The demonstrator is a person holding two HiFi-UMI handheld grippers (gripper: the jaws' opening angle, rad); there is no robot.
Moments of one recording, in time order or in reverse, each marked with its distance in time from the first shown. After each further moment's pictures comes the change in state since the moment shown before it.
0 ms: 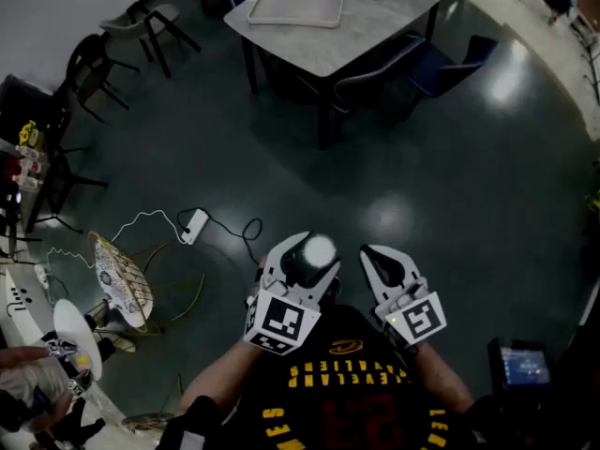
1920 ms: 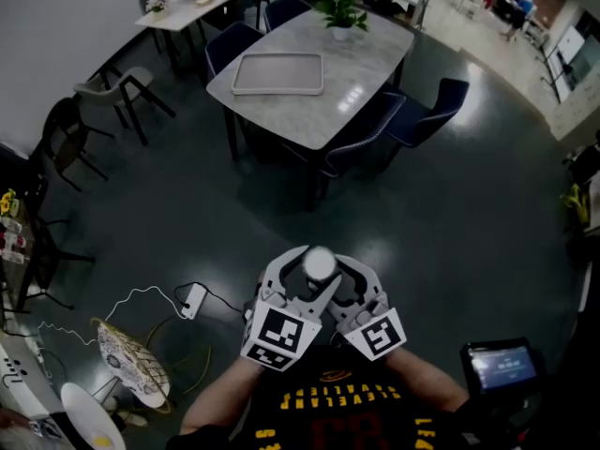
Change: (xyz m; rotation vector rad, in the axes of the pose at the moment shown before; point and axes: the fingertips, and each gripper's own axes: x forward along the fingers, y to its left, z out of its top) left arm 0.006 0.152 0.080 0.012 -0.118 -0.130; right arm 0.189 0.030 0.086 -0.187 -0.199 -0.041
